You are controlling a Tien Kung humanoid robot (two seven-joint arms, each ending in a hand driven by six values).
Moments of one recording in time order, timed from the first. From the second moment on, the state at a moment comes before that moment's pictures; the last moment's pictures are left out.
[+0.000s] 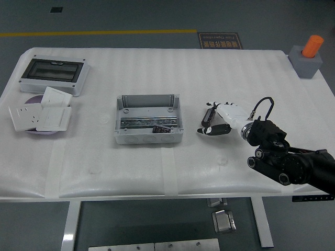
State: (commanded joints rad) left arm 0.01 0.18 -0.94 -0.18 1.05 -0.17 0.43; right arm 0.78 -0.32 0.23 0.86 -1.50 -0.31 -0.13
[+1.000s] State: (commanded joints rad) left arm 0.01 0.18 -0.92 -0.18 1.04 -0.17 0.41; right arm 0.78 -0.34 0.19 0.87 -1.55 -0.35 -0.13
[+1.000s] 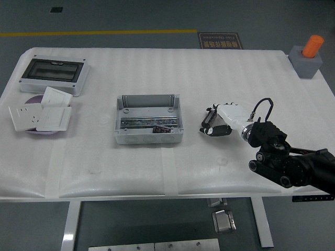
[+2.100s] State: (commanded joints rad) left arm 0.02 0.18 -0.94 -0.18 1.05 -0.16 0.42; right arm 0.69 -0.36 0.48 1.28 -1.66 -0.37 -0.17
